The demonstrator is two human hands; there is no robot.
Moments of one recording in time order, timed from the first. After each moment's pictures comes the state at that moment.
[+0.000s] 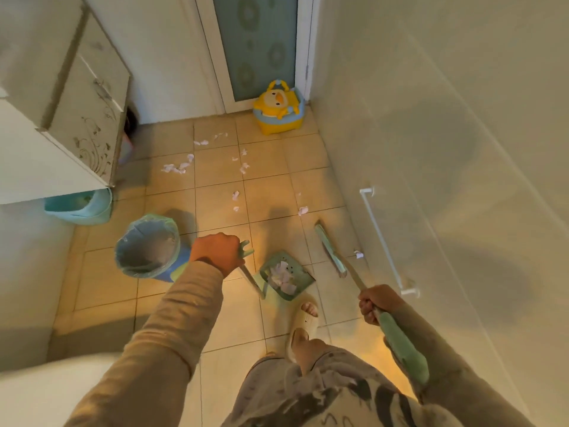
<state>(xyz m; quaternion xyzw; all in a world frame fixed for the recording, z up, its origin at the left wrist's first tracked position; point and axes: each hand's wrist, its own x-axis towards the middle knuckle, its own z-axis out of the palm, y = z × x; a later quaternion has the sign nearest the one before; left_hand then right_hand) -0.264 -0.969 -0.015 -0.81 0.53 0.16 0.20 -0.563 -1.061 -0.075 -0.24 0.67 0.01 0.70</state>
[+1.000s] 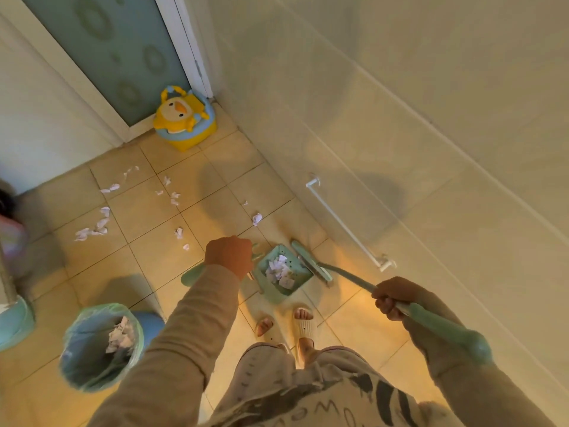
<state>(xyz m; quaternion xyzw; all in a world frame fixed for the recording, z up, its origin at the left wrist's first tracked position) -0.264 -1.160 -0.048 -0.66 0.70 0.09 0.24 -0.587 -1.135 -0.061 -0.12 0.71 0.03 0.69</state>
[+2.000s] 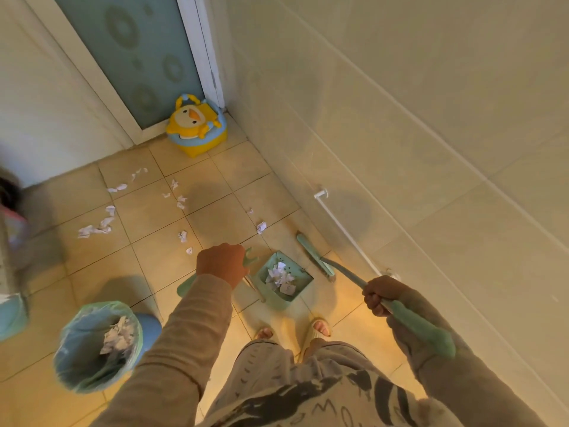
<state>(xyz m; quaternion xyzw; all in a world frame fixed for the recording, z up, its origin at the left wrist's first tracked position) -0.217 -1.133 -0.041 -0.72 0.66 0.13 0.17 -0.532 -1.144 -0.059 -0.17 0.72 0.00 0.68</state>
